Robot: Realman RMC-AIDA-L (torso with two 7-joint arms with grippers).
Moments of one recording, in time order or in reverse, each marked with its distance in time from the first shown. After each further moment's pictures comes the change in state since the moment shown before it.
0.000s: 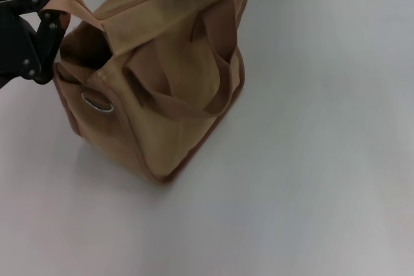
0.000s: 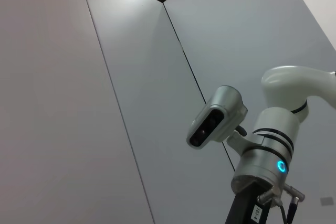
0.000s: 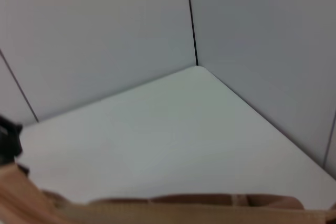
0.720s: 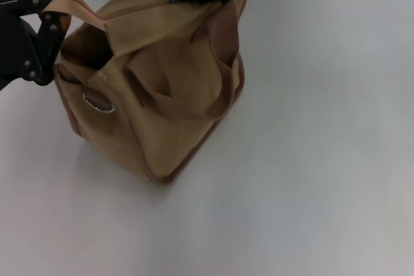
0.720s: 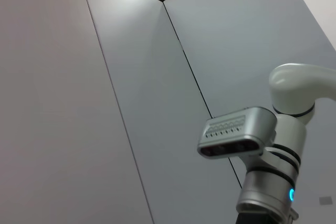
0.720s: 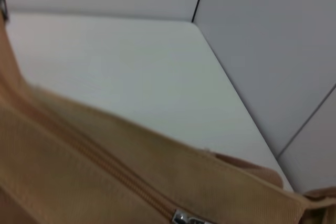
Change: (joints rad) left arm 0.001 -0.001 0.000 0.000 0.003 0.000 0.000; right arm -0.055 0.037 -0.167 -0.077 -0.153 0.132 -0.238
